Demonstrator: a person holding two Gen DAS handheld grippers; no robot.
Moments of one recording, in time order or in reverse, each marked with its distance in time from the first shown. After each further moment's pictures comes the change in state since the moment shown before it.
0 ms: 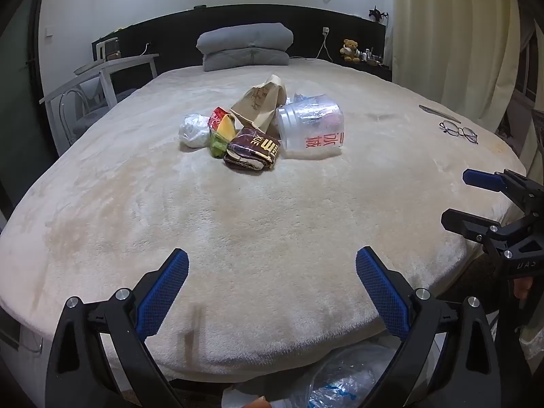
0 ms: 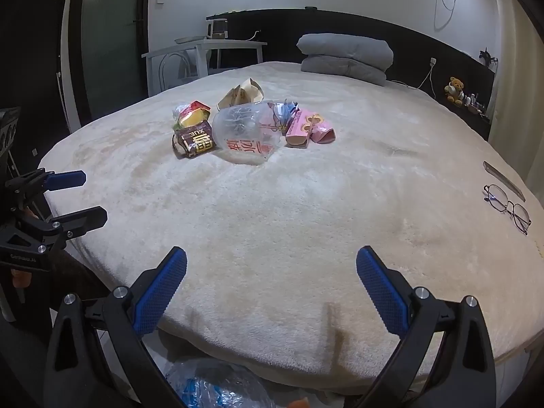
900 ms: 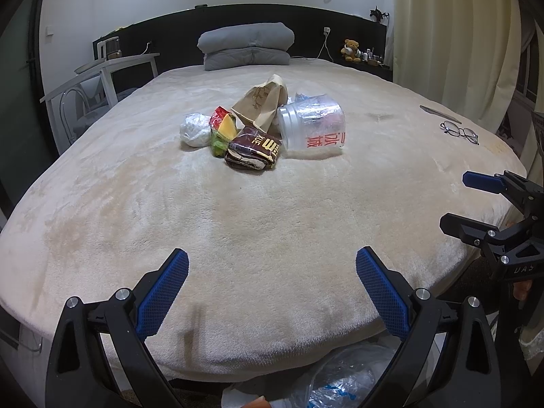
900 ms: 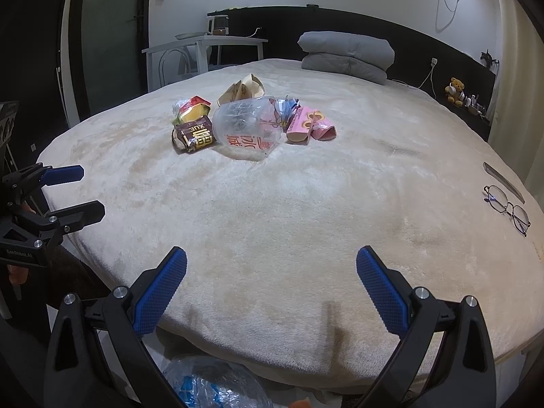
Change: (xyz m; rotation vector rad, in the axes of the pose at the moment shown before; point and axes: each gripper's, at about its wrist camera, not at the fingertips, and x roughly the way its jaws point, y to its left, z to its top) left arm -0.001 0.001 0.000 -0.002 -0.002 -0.002; right arm 0.001 0.001 0.000 -0.006 0.007 -0.006
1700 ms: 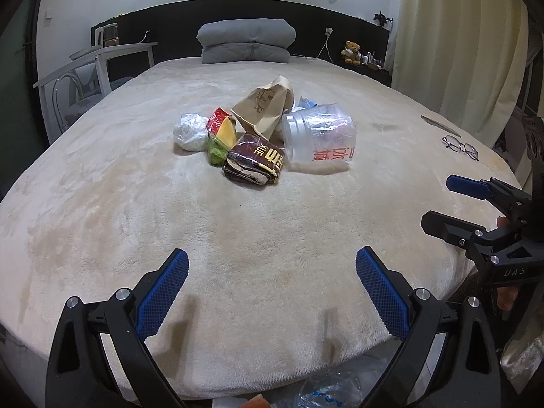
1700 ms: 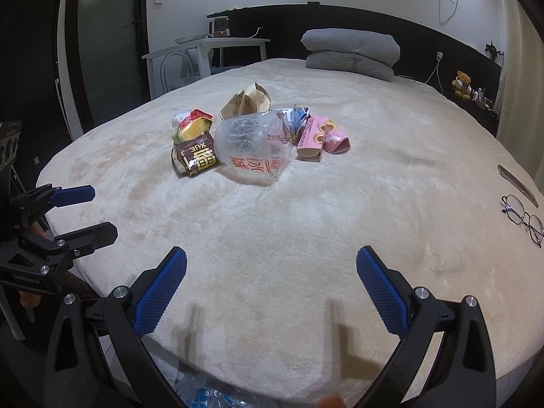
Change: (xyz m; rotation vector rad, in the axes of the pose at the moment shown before) left arm 0.024 0.019 0.022 -0.073 0.028 -0.063; right arm 0.028 0.002 0.039 0.030 0.007 0.048
